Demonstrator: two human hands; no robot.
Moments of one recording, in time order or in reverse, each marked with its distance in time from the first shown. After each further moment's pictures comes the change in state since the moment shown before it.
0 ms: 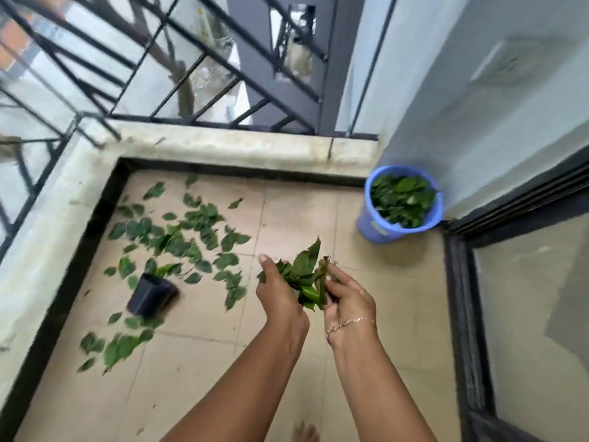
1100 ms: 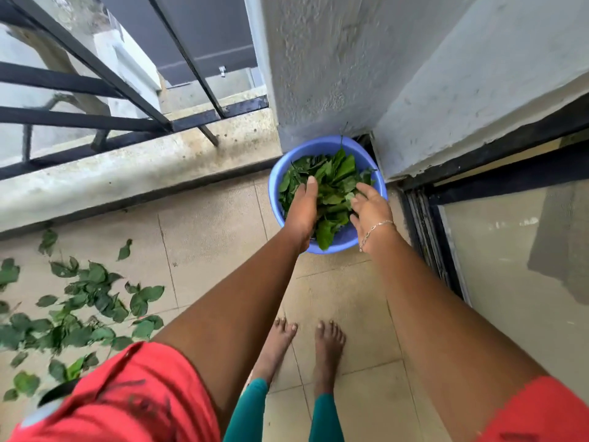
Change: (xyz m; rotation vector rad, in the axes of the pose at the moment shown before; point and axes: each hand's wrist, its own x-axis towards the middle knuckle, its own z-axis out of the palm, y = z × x) left_hand 0.214 -0.154 0.340 0.994 -0.655 -0.135; right_hand 0.379 -0.217 -0.047 -0.544 0.271 -0.066
